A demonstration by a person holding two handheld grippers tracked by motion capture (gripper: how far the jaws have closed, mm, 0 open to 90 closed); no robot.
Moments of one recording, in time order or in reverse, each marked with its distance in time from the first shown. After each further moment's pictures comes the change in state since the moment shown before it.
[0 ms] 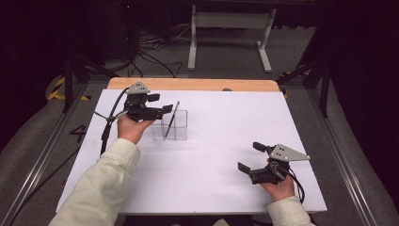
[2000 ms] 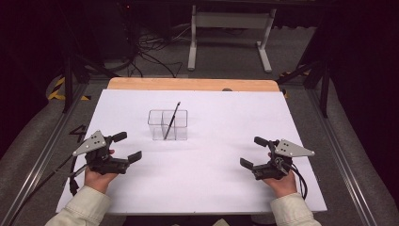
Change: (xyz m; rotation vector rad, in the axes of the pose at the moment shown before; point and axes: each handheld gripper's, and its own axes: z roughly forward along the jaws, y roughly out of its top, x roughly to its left) left arm -0.027 -0.135 -0.096 -0.200 -0.074 -0.035; right arm -0.011 0.010 -0.002 -0.067 0.051 -0.020
